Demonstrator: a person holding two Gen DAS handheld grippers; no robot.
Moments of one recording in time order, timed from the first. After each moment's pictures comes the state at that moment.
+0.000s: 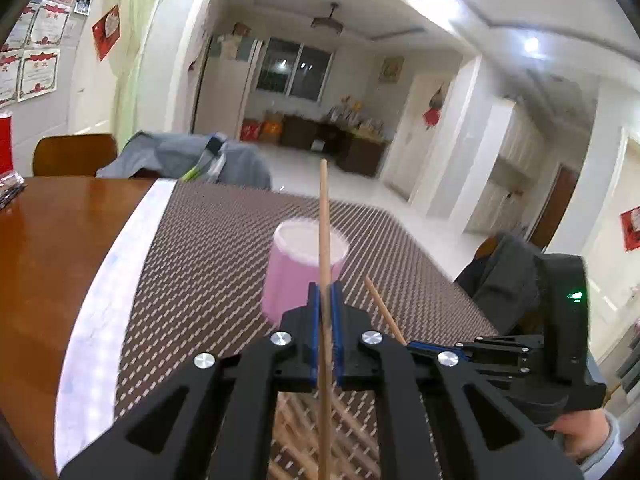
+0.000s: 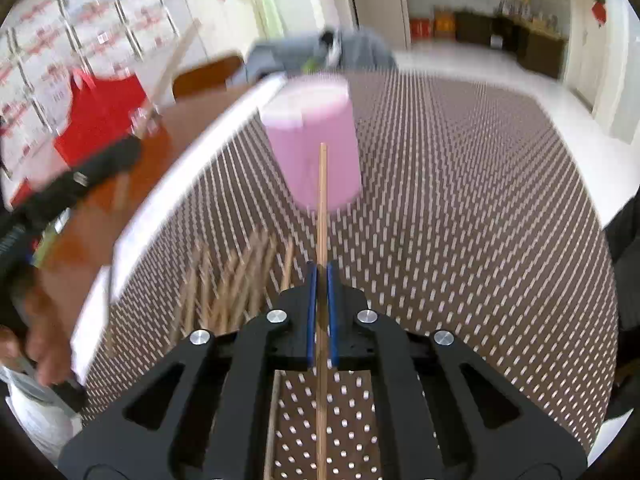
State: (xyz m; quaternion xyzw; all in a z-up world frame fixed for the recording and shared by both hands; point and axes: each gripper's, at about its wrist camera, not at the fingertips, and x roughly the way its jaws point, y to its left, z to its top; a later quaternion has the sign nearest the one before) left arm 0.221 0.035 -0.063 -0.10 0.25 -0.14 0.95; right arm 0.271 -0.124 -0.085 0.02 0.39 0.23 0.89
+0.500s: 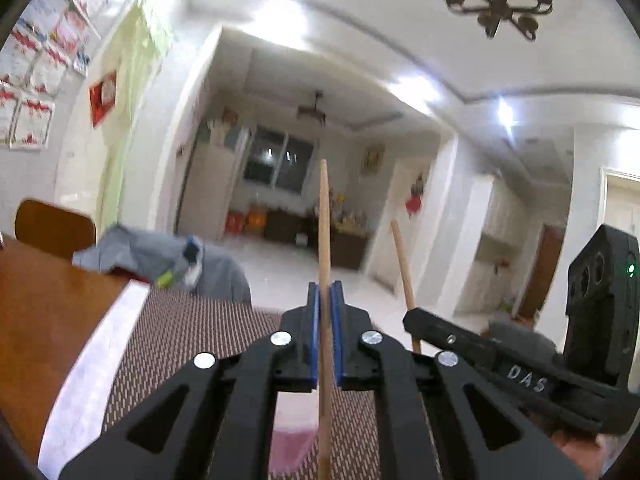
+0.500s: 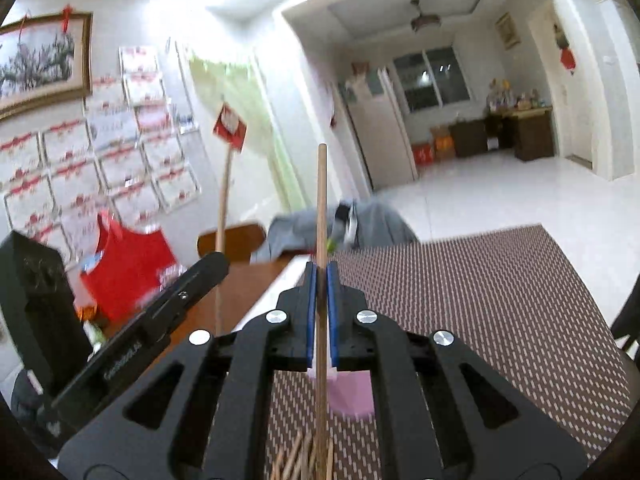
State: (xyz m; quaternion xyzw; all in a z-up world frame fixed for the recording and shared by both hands) left arm 0.279 0.022 -0.012 -0.12 0.05 -0.13 0.98; right arm 0.308 -0.106 0.008 0.13 0.15 0.24 0.95
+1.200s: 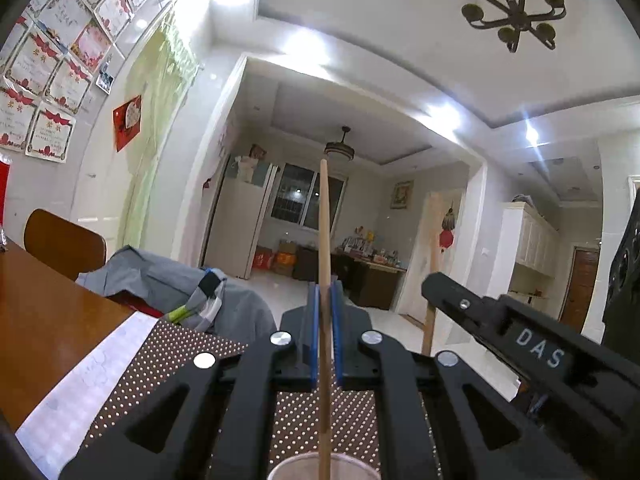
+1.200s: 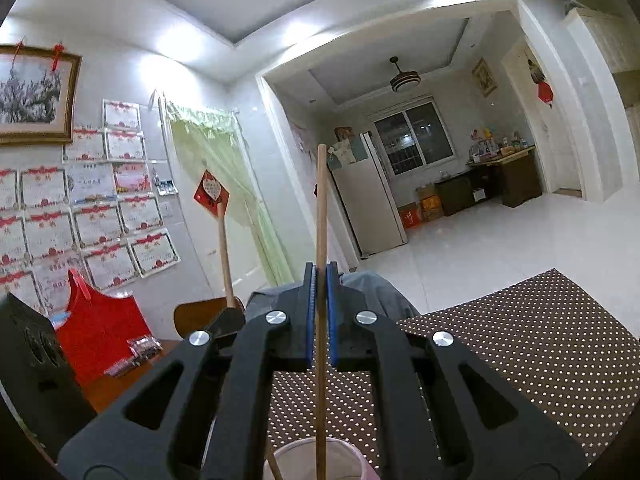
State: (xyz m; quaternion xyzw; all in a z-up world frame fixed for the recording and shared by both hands) left arm 0.359 0.020 -0.048 -0.12 0.00 -0.07 0.99; right arm 0.363 -0.096 -0.014 0.17 0.03 0.20 0.97
